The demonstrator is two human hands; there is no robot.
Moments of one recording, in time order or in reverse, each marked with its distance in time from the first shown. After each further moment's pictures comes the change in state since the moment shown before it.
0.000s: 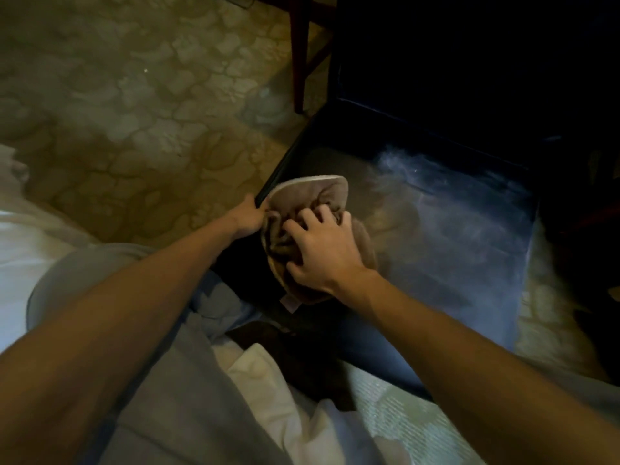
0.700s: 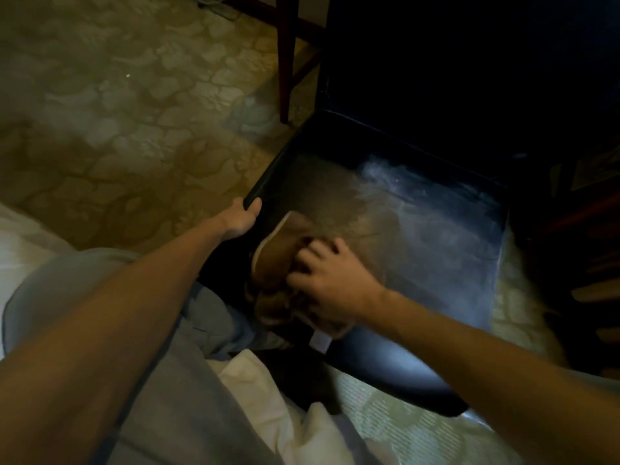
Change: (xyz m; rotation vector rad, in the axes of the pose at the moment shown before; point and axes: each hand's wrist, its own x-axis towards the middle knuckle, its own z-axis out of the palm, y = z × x) left_hand 0.010 -0.002 -0.010 -0.074 -0.094 -0.099; right_hand -0.047 0.014 -0.009 -0.236 -0.125 -0.337
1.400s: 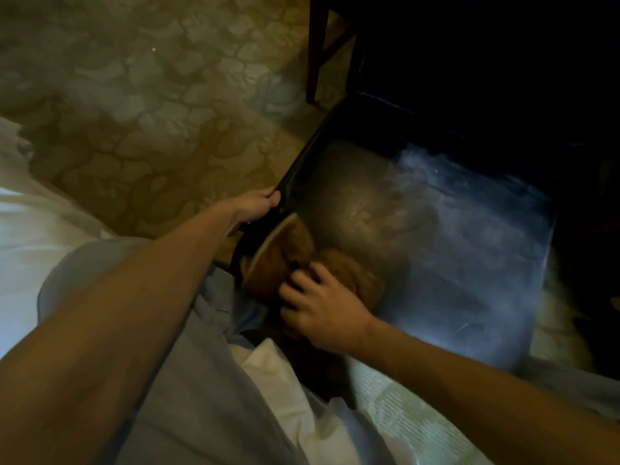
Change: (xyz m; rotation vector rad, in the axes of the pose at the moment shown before) left_hand -0.019 -0.008 -0.016 -0.163 -0.112 -0.006; right_hand 0.019 -0.063 0.022 -0.105 0.115 -0.228
